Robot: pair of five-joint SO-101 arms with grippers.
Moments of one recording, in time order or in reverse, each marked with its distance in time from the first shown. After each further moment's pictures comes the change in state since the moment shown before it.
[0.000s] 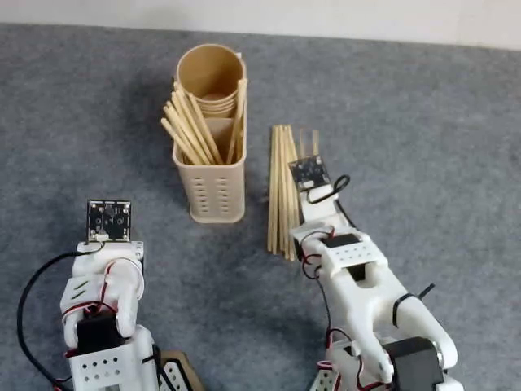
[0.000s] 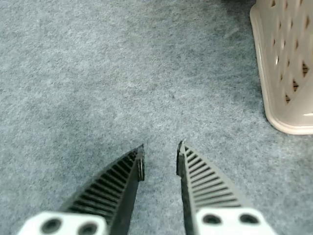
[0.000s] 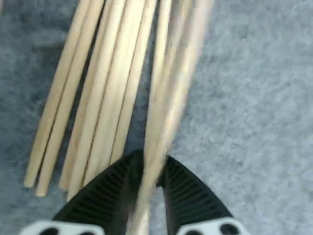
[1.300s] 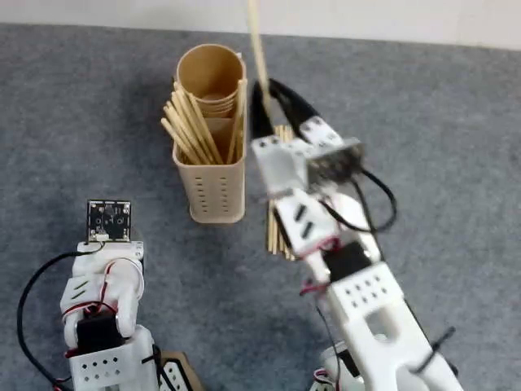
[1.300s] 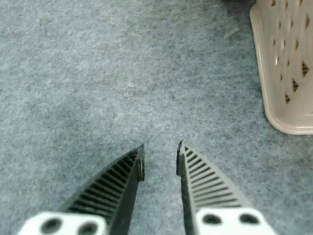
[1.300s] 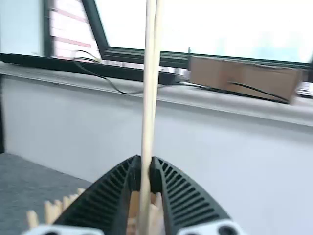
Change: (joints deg) left arm 0.0 0.0 0.0 0.0 0.0; right arm -12.3 -25.0 -13.5 -41.1 -0.8
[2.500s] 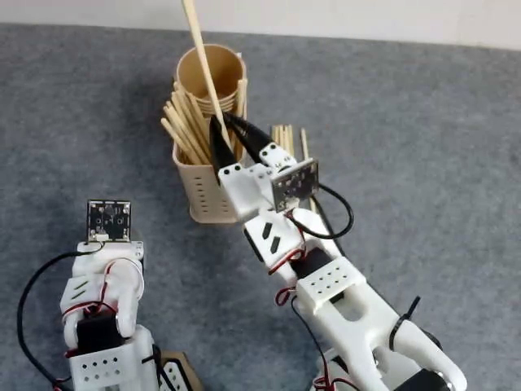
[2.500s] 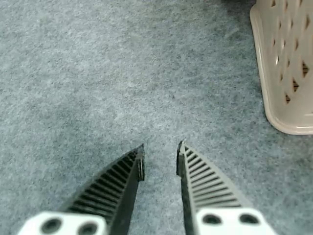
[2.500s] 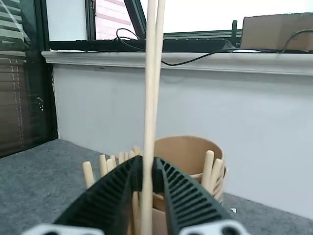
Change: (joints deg) left arm 0.0 0.0 0.0 0.0 0.0; right arm -6.2 11.7 13.3 -23.7 -4.5
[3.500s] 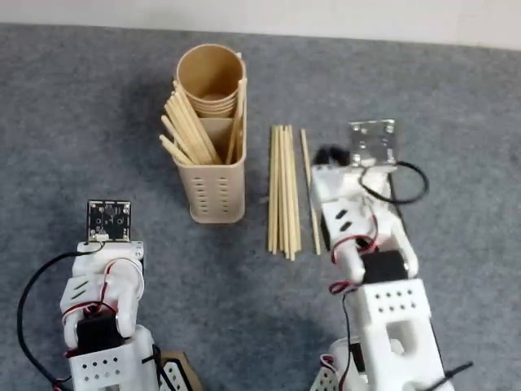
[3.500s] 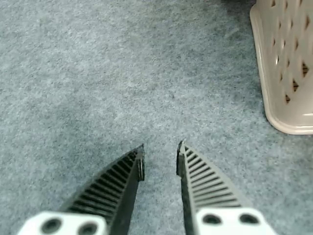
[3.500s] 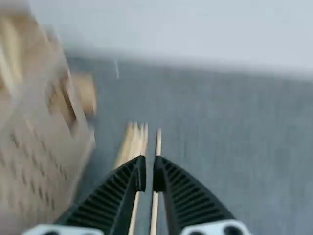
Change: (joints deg) left arm 0.0 0.0 0.0 0.0 0.0; right arm 23.9 -18.7 -5.3 68.7 0.1
